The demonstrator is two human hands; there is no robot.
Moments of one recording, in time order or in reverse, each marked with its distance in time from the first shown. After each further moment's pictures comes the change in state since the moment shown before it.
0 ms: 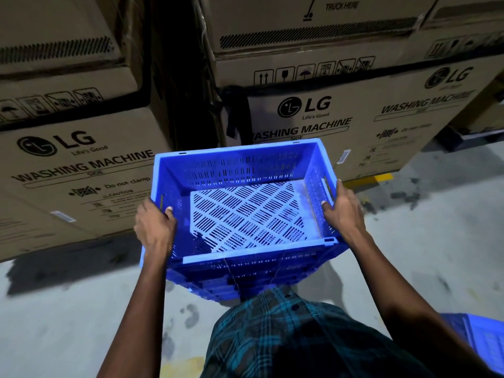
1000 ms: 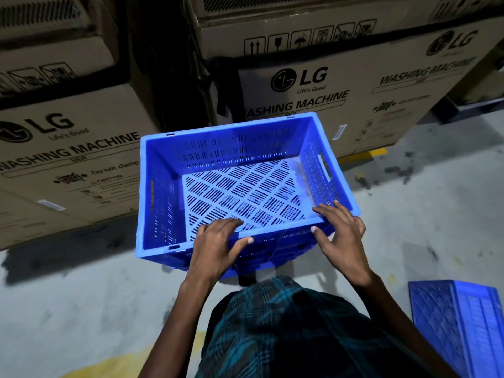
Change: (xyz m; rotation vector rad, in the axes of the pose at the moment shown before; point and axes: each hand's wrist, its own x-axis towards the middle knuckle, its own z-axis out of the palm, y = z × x) left_hand -0.122 0.016 0.025 0.030 -0.370 0.828; right_hand -0.110 0.028 0.016 0.248 0.111 -0.312
